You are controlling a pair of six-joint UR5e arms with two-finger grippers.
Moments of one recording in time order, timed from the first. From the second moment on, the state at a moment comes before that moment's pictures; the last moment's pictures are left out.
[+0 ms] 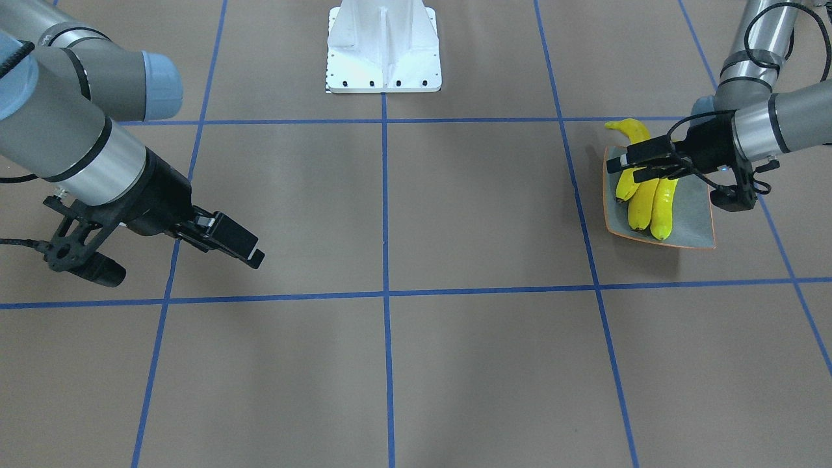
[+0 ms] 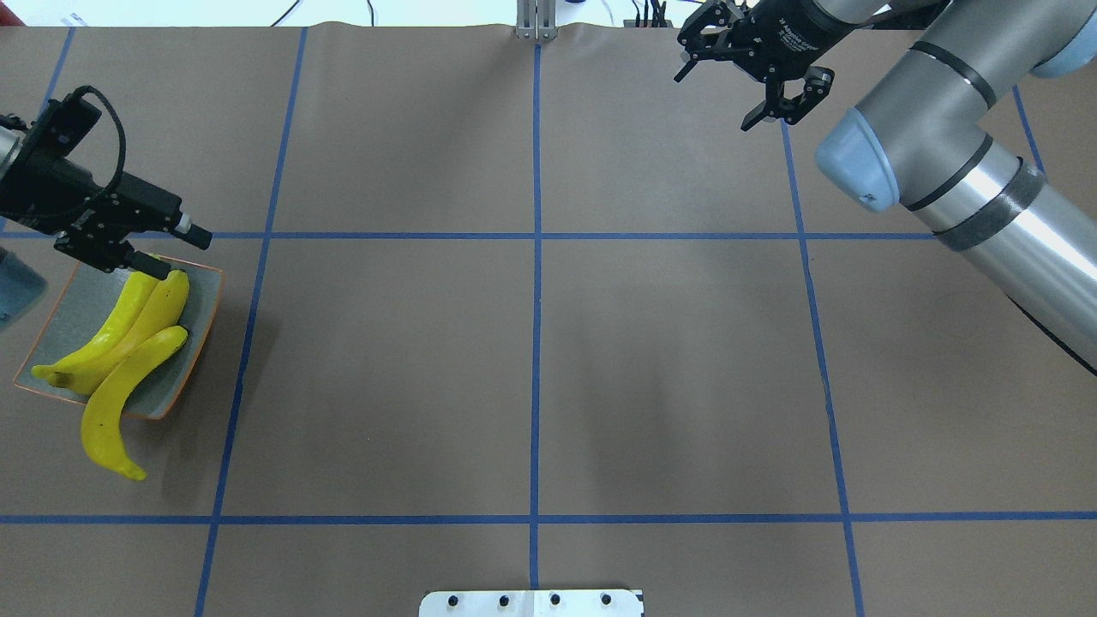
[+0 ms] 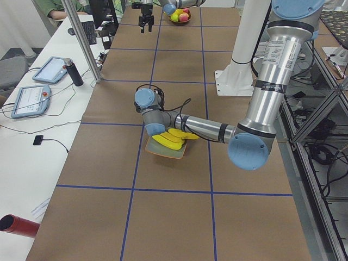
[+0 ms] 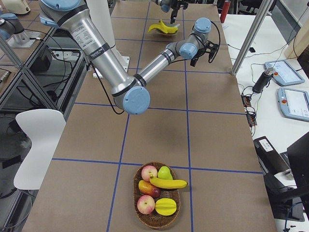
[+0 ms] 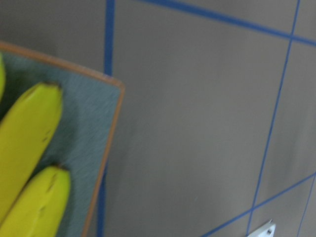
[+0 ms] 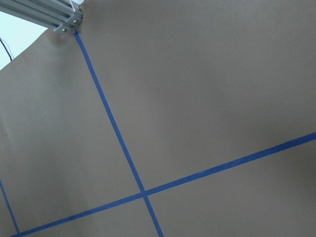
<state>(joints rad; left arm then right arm) -1.08 -1.82 -1.49 -2.65 -2.72 -1.44 1.04 -0.93 1.61 -1.34 2.36 1.45</state>
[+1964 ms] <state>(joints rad) -1.05 -1.96 -1.46 -2.61 -2.39 -1.50 1.54 -1.45 1.24 -1.17 2.19 0.27</state>
